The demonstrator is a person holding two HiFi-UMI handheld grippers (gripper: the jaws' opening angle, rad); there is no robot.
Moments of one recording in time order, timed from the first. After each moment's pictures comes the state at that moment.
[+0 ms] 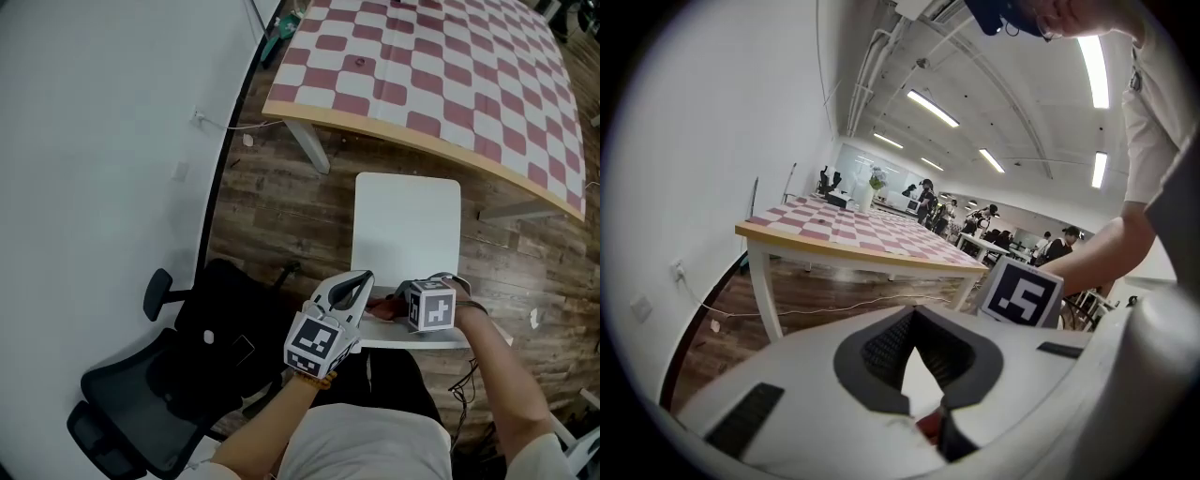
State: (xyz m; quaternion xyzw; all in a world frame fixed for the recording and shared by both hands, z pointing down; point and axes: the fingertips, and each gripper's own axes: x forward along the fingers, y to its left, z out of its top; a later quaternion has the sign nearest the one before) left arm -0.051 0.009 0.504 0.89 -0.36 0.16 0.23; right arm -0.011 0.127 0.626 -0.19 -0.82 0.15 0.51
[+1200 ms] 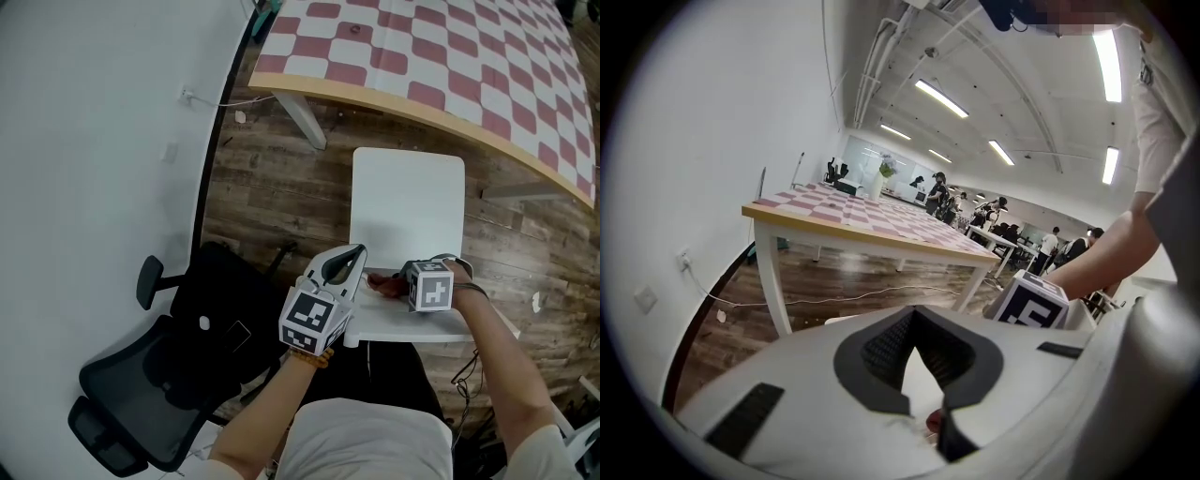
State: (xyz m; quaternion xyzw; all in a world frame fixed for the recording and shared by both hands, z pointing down) left arm -0.058 -0.006 0.552 0.87 -0.37 0.18 0.25; right arm 0.011 0.130 0.693 -0.19 -0.80 0.16 0.55
